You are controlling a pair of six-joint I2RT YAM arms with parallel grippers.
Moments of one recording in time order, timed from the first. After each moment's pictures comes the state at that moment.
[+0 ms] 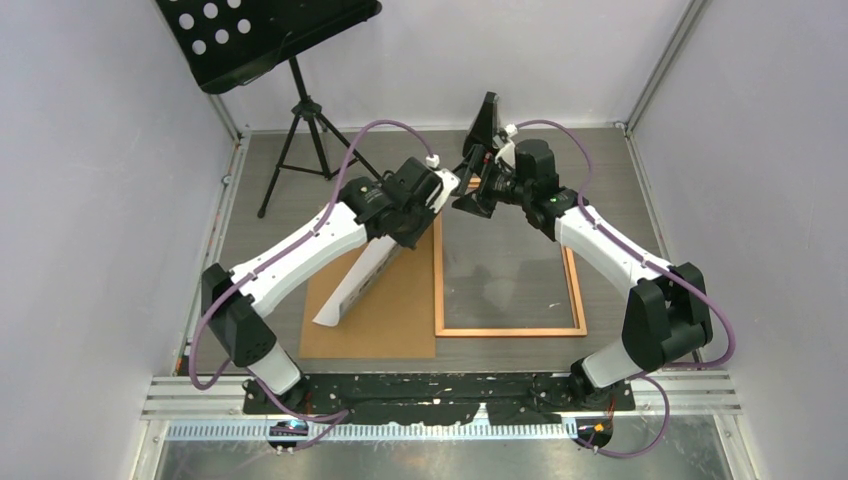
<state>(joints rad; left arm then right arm) -0.82 1.62 1.61 -0.98 -0.16 -0.03 0.41 1.50 1.13 -0.02 -0.56 0.93</state>
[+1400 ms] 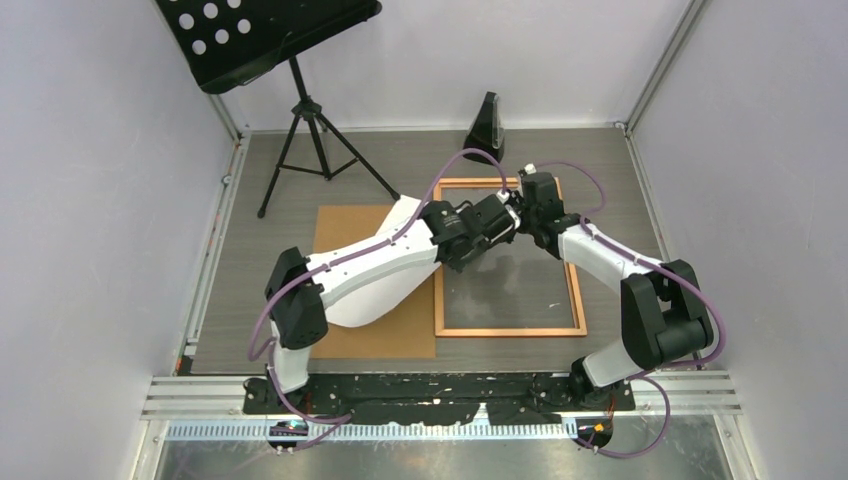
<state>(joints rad) -1.07 1.92 1.80 -1.01 -0.36 0.00 0.33 1.50 0.89 -0.05 -0.40 0.93</state>
